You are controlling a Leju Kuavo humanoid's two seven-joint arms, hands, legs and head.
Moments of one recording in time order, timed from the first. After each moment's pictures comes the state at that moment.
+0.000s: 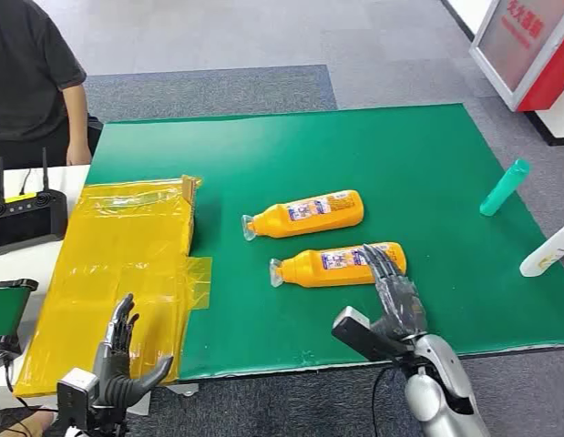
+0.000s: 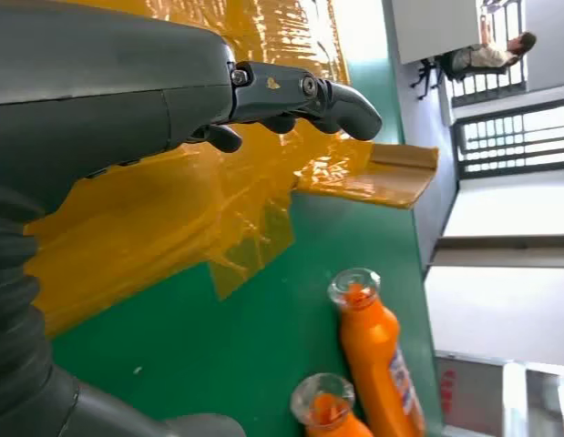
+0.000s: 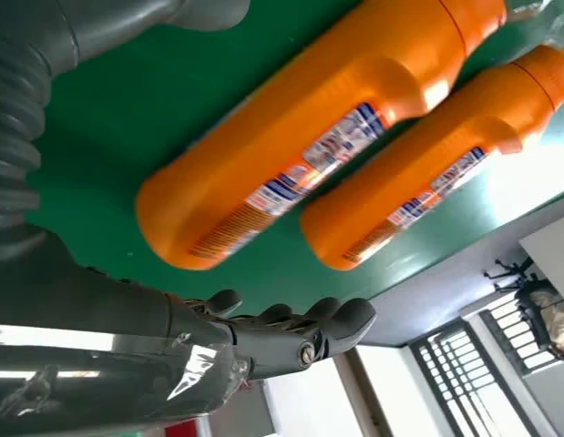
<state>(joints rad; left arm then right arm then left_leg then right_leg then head) 0.19 -0.17 0.12 -1.35 -0.21 -0.24 -0.68 -0.07 -0.04 0.32 -1.48 0.87 -0.15 -0.09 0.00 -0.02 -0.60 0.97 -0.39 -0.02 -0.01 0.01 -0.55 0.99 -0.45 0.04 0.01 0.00</state>
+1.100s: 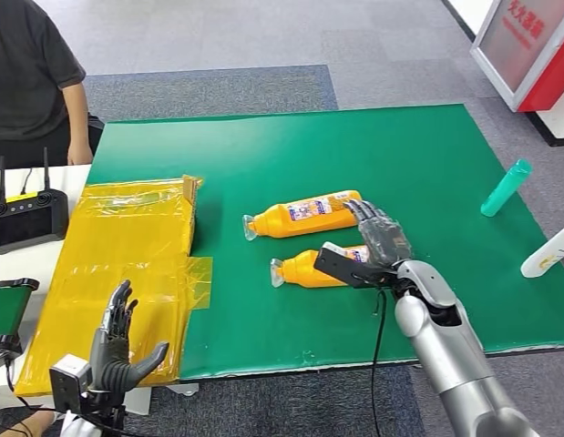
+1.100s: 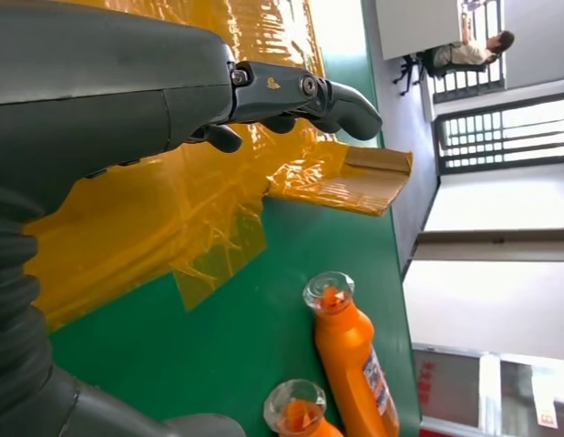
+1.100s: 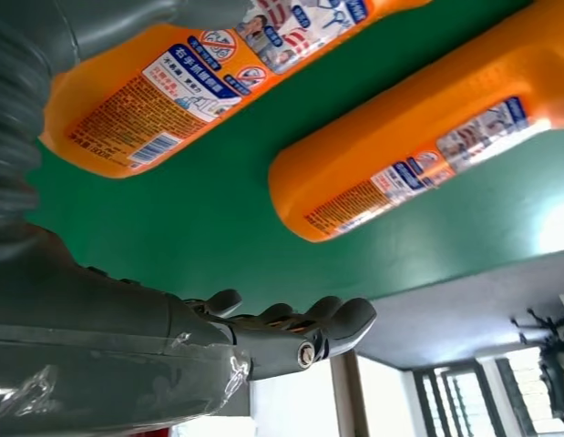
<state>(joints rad) 0.15 -0.14 0.10 -1.33 -0.18 -0.22 -0.68 -0.41 -0.08 0.41 -1.22 0.94 0.01 0.04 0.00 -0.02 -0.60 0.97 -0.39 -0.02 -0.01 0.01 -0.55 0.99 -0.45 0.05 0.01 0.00</state>
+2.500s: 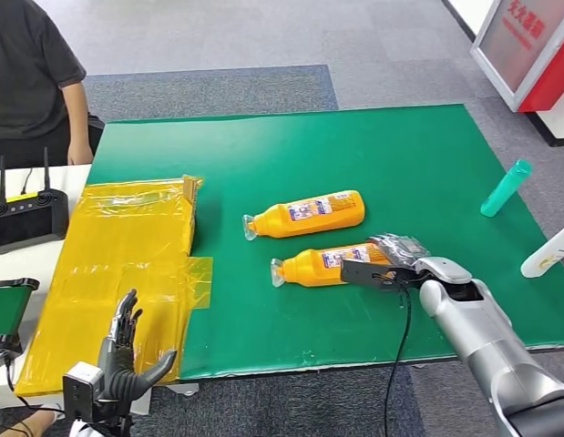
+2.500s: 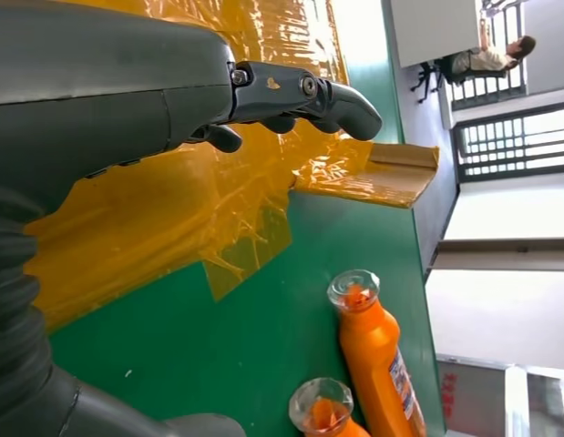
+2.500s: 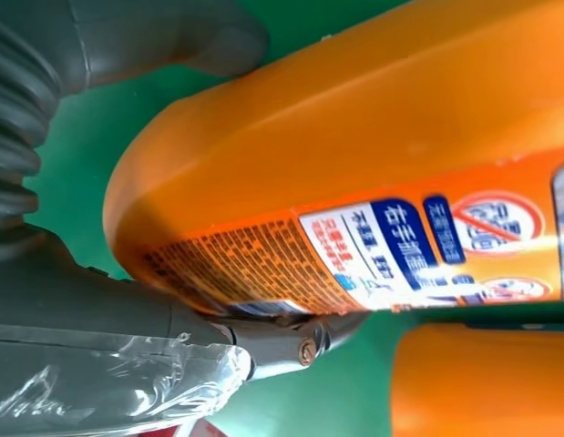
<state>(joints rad) 0.19 -0.15 0.07 -1.33 -0.20 -0.15 -0.68 -0.61 -0.22 0.58 -0.84 0.91 0.21 0.04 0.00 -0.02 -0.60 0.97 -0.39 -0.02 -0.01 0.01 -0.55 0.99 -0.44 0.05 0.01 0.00</state>
